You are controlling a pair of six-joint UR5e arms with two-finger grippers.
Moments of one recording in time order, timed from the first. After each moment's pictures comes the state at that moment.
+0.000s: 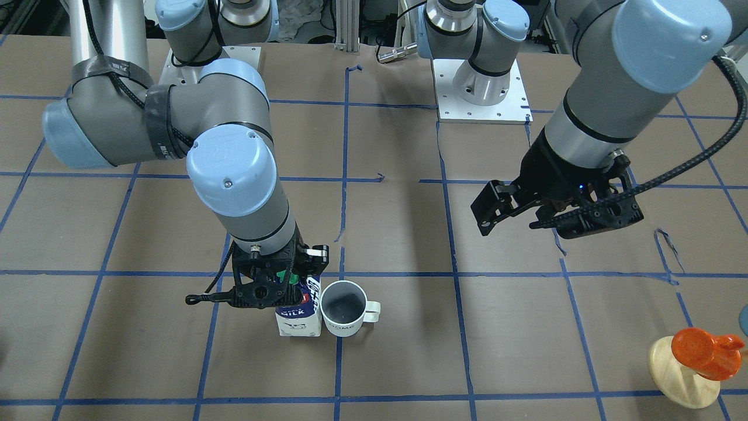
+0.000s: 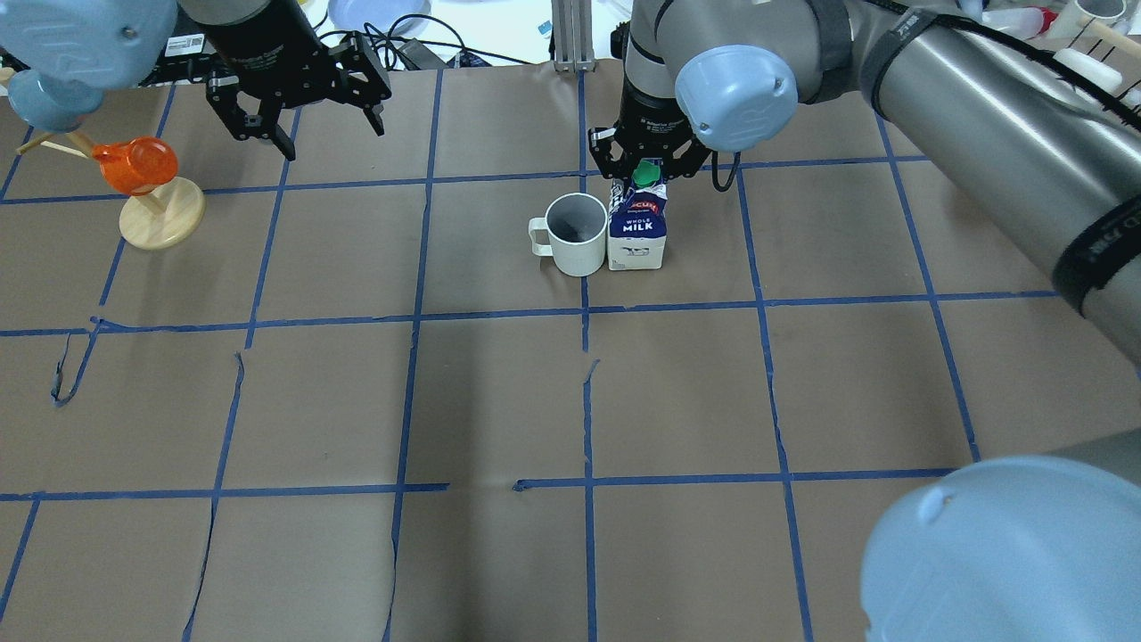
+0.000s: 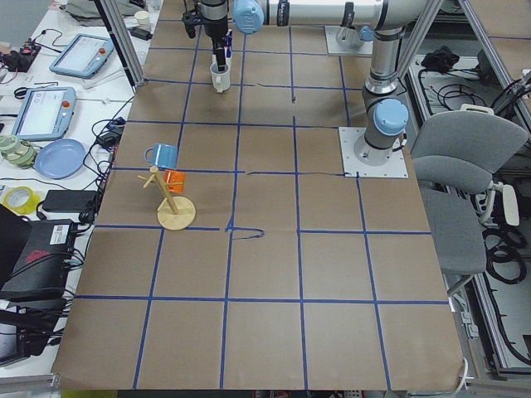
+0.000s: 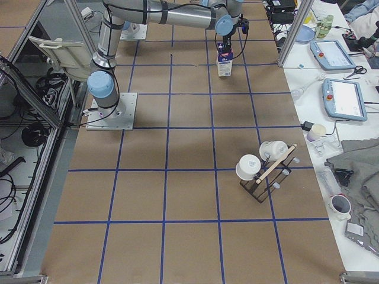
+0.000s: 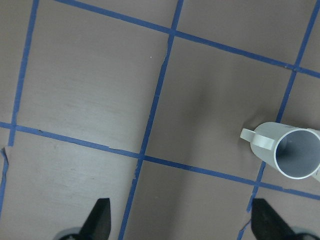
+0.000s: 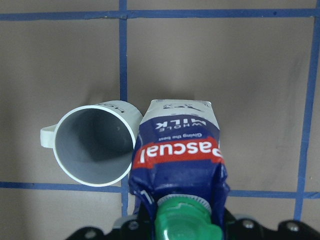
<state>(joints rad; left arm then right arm) -1.54 -1.79 -1.37 -1.53 1.51 -0.22 1.79 -1.10 1.35 -1.84 -1.50 0.20</state>
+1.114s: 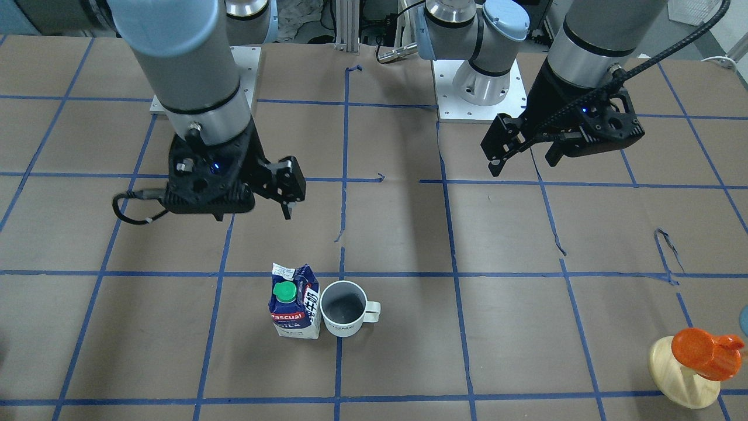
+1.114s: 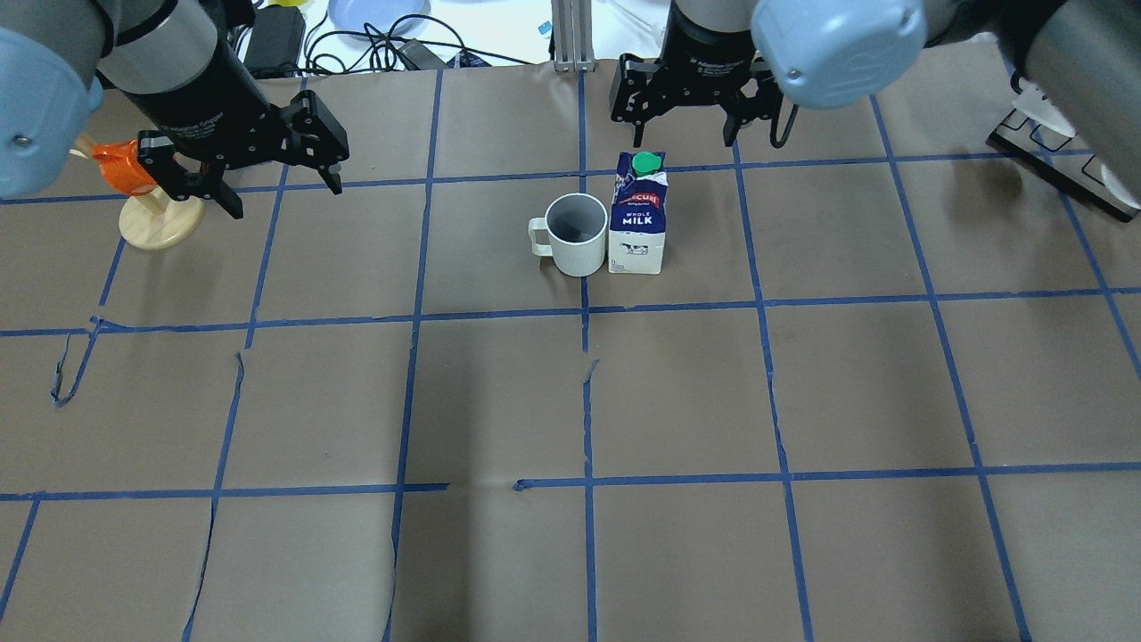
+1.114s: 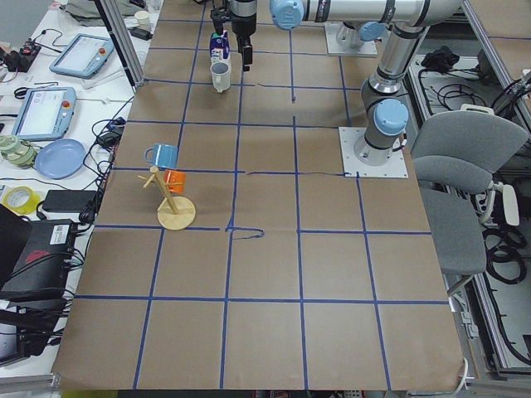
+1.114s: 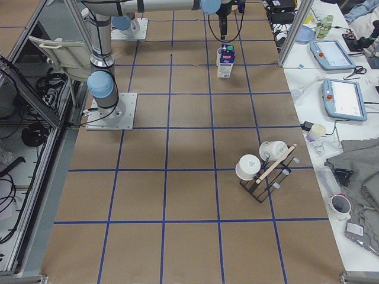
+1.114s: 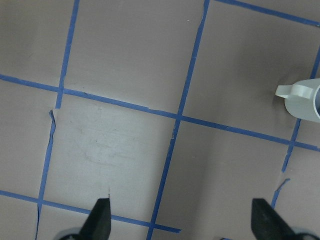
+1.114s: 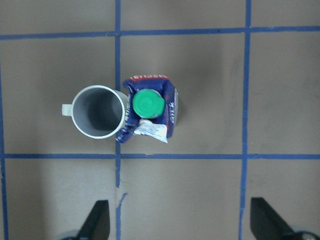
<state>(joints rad) -1.53 -1.58 -1.55 -1.53 1.56 -0.20 1.74 -1.35 1.36 -1.67 -1.54 0.17</state>
